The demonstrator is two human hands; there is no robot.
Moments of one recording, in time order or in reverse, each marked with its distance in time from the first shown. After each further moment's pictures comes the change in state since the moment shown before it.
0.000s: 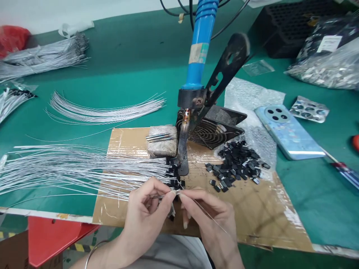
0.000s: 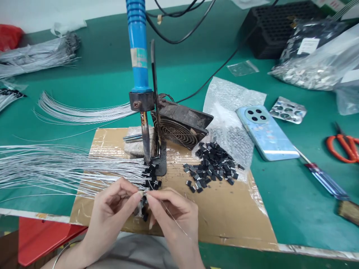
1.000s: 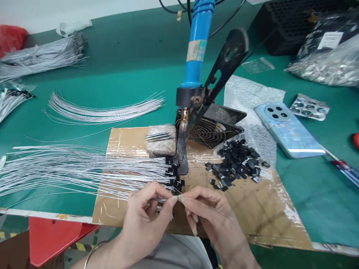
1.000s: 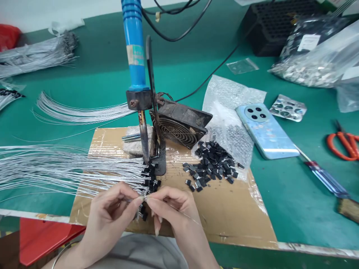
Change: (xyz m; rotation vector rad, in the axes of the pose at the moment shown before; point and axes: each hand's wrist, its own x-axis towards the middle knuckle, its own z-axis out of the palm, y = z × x) left_hand -0.006 -0.009 -0.005 0.244 -0.023 0.149; right_hand 0.015 -0.005 -0.017 0.215 -0.261 0.256
